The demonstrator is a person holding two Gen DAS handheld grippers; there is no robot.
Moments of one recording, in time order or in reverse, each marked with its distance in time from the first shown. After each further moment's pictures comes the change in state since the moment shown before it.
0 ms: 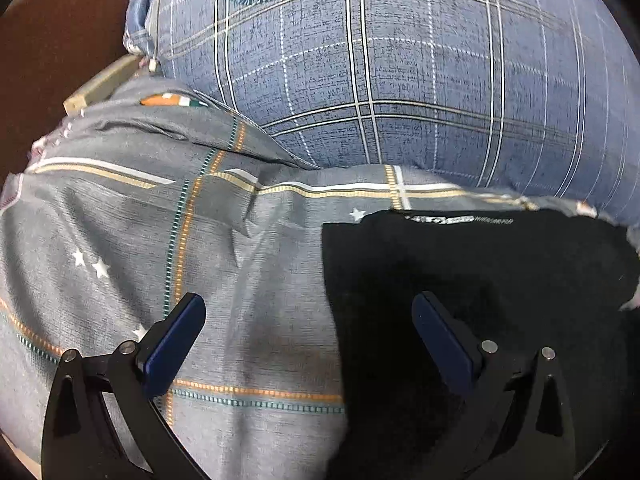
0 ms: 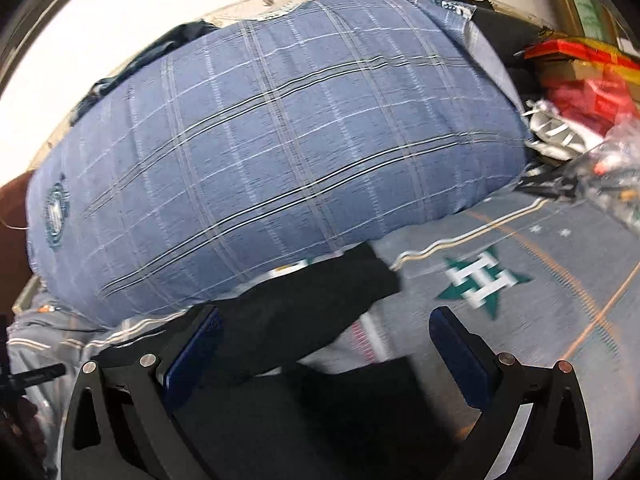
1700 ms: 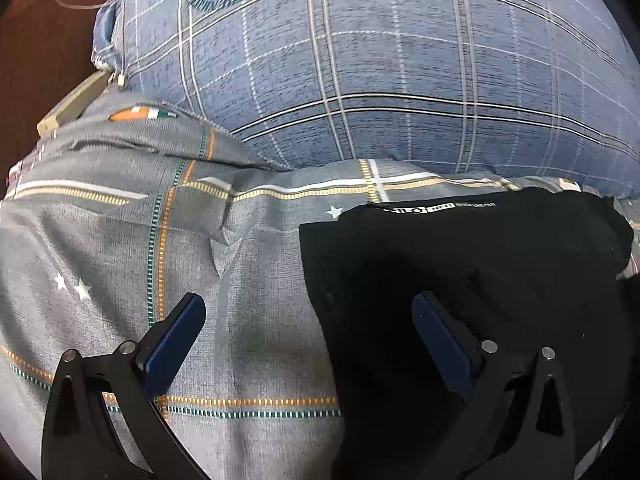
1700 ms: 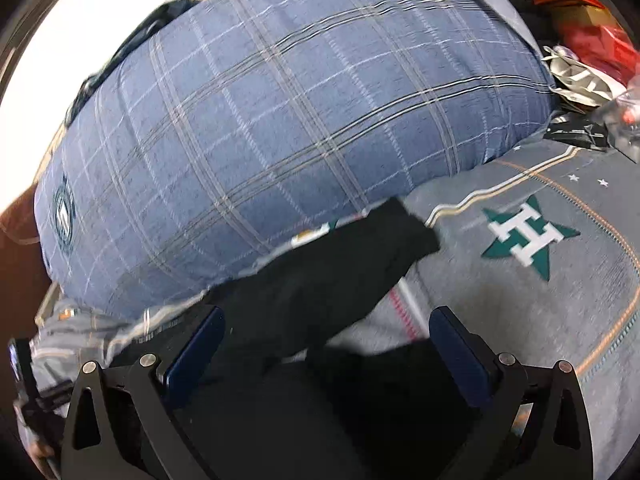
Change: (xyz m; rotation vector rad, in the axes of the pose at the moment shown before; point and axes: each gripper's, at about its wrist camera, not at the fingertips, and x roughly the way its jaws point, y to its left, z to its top) left arm 0.006 -0.010 0.001 0.079 0.002 -0.084; right arm 0.030 0.003 -0.008 0.037 0.110 0.044
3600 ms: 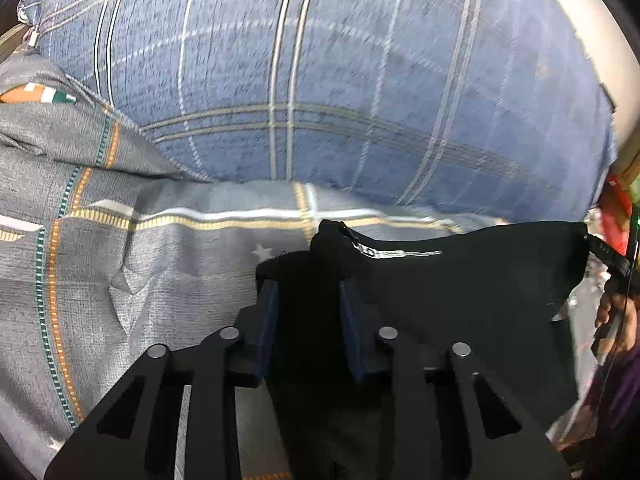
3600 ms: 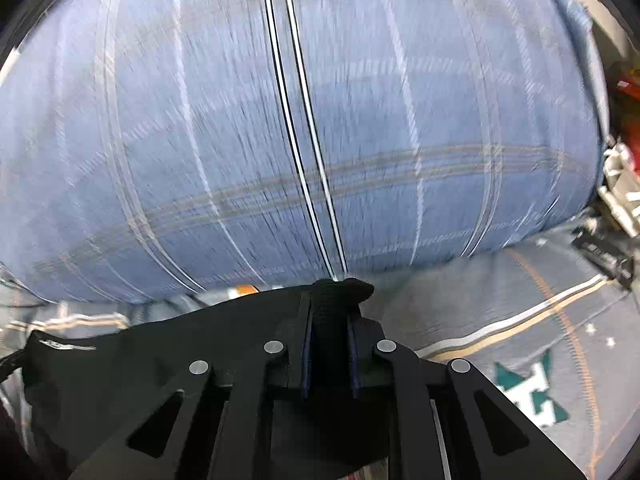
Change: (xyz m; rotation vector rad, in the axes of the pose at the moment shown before) left arm 0.034 0.023 0.051 -0.097 0.049 -0.422; right arm 0.083 0.014 0.121 -0.246 0.088 -0.169
